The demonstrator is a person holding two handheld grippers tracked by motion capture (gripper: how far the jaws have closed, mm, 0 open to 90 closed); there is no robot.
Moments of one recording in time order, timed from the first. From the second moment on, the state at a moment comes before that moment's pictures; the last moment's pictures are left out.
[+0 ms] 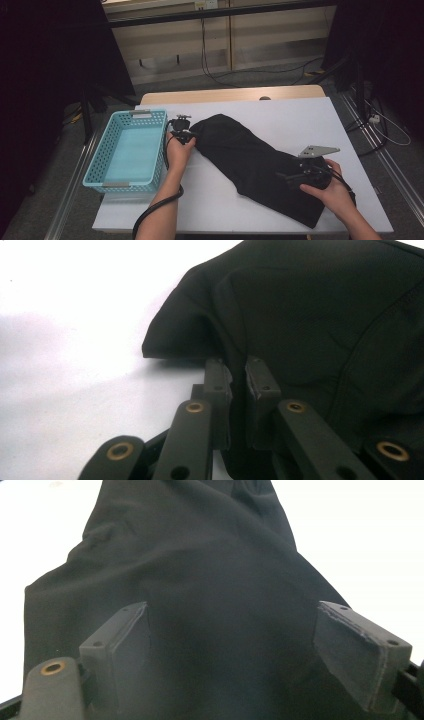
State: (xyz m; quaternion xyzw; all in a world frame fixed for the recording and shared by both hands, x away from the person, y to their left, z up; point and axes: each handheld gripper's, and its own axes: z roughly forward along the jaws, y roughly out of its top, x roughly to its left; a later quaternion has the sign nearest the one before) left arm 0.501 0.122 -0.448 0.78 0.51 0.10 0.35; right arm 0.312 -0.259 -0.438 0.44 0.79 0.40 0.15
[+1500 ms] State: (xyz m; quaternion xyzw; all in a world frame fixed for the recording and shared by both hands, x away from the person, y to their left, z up) left arm 0.465 0.101 -0.400 0.79 0.40 0.09 0.45; right arm 0.311 -0.263 -0.438 0.45 0.79 0.40 0.15
